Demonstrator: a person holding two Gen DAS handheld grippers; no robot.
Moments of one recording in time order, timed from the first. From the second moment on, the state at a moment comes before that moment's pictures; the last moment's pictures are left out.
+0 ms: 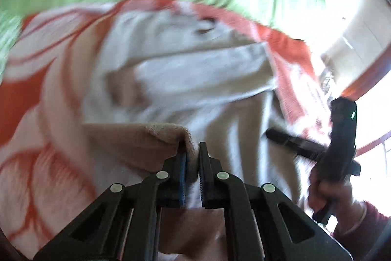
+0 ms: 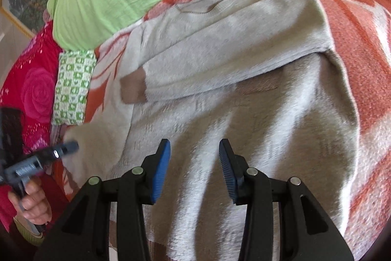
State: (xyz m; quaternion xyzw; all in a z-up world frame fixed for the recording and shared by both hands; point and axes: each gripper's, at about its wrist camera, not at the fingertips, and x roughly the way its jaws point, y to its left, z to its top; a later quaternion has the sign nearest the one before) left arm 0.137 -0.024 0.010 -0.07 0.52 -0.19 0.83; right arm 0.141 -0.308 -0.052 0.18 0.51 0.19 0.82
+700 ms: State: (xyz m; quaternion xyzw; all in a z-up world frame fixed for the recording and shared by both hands) left arm 0.162 0.010 -0.069 0.02 0.57 -0.10 0.82; right arm 0.153 -0.340 -0.063 0.18 0.51 0.18 0.82
